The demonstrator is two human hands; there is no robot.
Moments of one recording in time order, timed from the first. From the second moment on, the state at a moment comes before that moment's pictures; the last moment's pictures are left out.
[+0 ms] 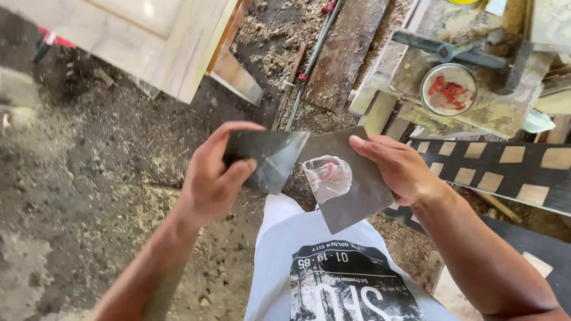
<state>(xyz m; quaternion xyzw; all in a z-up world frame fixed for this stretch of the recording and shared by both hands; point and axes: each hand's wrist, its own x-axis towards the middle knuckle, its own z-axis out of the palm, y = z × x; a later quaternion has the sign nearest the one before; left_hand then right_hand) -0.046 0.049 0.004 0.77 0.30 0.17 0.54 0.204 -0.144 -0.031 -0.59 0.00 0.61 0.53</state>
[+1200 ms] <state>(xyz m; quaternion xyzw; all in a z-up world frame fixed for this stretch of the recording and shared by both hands) -0.283 0.049 -0.021 0.60 0.30 0.17 0.72 -0.023 -0.083 -0.153 -0.43 0.05 0.76 0.48</state>
